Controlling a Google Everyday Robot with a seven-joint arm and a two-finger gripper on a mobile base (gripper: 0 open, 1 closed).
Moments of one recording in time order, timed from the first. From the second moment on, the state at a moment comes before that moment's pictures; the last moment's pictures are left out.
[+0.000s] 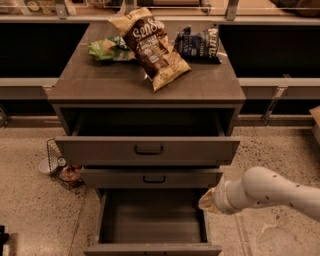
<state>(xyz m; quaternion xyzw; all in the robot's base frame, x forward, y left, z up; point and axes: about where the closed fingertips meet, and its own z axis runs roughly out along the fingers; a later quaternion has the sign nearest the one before) 0.464 -0.168 0.505 -0.62 0.73 0.12 0.25</state>
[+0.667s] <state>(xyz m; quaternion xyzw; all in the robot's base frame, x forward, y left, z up) 0.447 -0.128 0.375 -0.61 0.74 0.15 0.24</state>
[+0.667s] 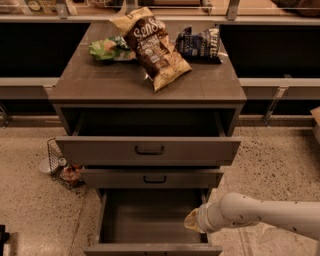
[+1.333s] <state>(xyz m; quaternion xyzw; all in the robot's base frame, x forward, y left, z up) 0.438 -0.127 0.330 -0.60 0.76 0.15 0.21</state>
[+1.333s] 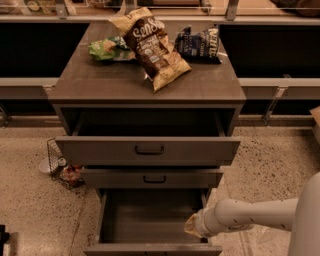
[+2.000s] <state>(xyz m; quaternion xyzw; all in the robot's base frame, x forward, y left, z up) 0.413 -0.142 0.212 -0.55 0.80 0.17 0.17</state>
